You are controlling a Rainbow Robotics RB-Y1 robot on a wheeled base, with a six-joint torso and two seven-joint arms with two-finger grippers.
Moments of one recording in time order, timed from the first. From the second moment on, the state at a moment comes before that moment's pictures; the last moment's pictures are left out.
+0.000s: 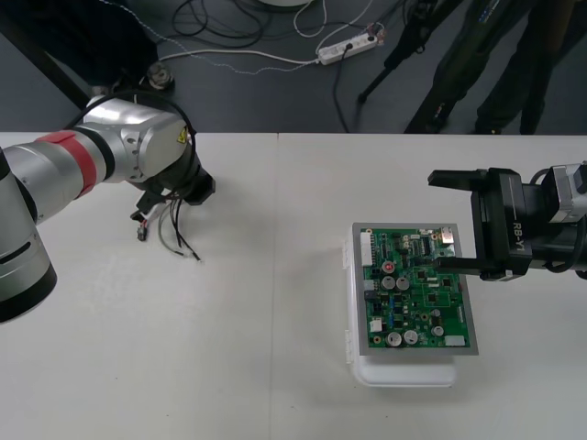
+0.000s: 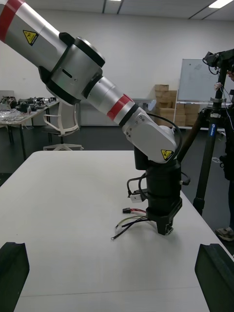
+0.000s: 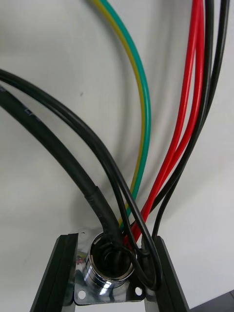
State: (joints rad) right arm -0.21 -0.53 -0.17 -1.59 1.02 -1.57 0.07; left arm -1.22 0.48 -1.25 -0.49 -1.73 -0.79 -2.03
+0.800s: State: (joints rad) right arm -0.21 -0.53 -0.17 -1.59 1.02 -1.57 0.07; left arm -1.21 0.68 -1.15 -0.80 -1.64 -0.96 -2.02
